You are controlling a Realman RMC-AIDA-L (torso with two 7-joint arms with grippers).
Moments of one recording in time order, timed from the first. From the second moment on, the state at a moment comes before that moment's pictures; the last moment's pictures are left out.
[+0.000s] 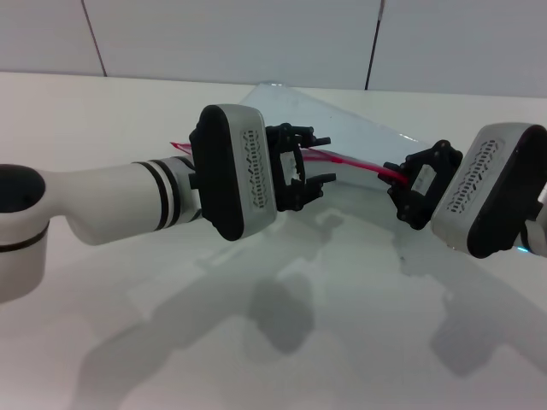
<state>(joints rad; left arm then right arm) -0.50 -2.04 1.85 0.92 -1.86 -0.49 2.47 0.29 2.03 -1.83 -1.25 -2.10 -0.46 1.72</state>
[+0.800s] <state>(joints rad) -0.49 -2.04 1.86 0.91 -1.97 -0.49 2.56 0.30 2.03 -1.83 -1.25 -2.10 -0.46 1.72</state>
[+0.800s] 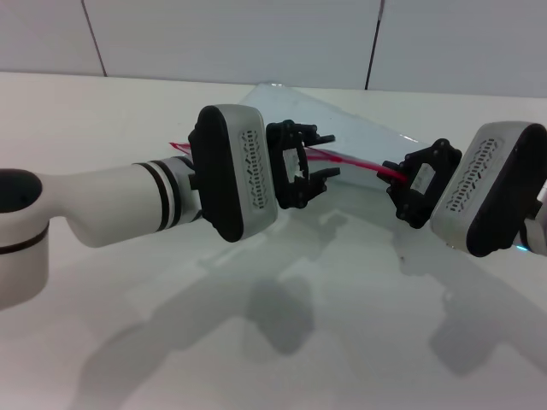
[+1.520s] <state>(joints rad) -0.50 -2.04 1.87 0.91 -1.96 -0.49 2.57 0.30 2.03 -1.83 -1.24 -2.10 -0.46 1.72</state>
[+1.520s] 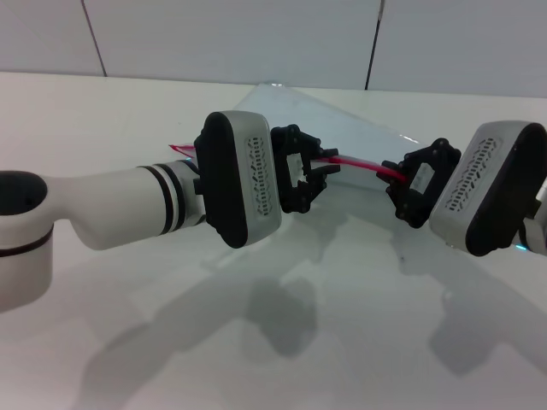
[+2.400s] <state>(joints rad) -0.49 -2.04 1.91 0.91 -2.04 -0.43 2.66 0.30 2.03 -1.83 -1.24 -2.10 -0.46 1.72</state>
